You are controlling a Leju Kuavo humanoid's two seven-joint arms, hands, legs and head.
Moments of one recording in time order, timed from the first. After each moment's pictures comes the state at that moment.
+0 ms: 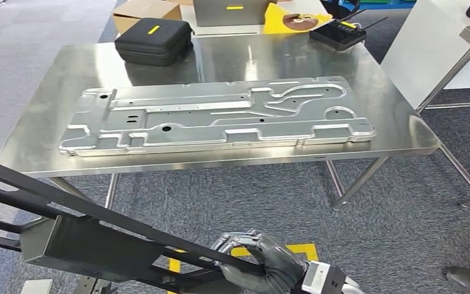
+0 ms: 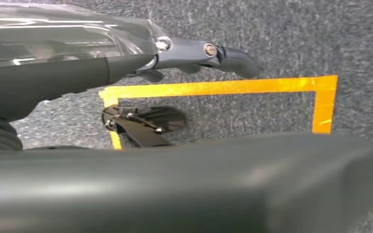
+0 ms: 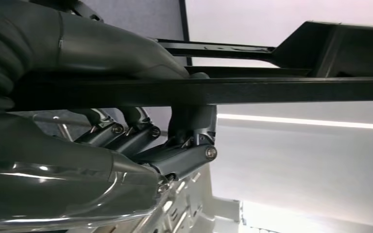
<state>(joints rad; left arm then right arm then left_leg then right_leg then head) -0.12 -0.13 1.09 -0.21 -0.95 -0.07 -0.32 0.02 -0.20 0.73 -1.79 -0.03 0.28 -0.43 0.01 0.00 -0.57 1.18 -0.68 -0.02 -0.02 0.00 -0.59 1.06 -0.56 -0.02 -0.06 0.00</state>
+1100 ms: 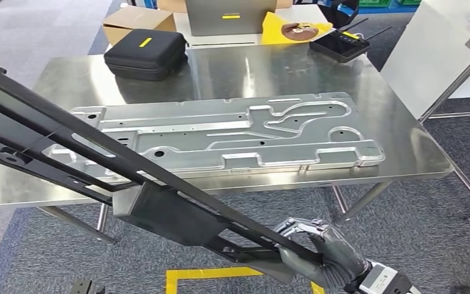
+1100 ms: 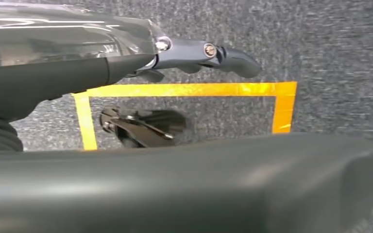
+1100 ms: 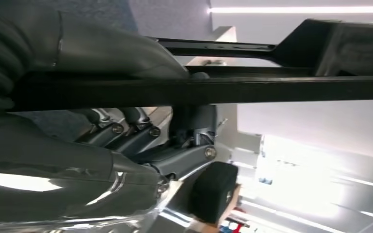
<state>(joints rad) -0.10 -0.13 1.11 -0.21 -0.92 -0.07 -0.34 0.15 -0.34 0.52 -1.98 0.03 0.15 -0.39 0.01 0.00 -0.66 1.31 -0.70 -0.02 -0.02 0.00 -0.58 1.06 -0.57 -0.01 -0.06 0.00</state>
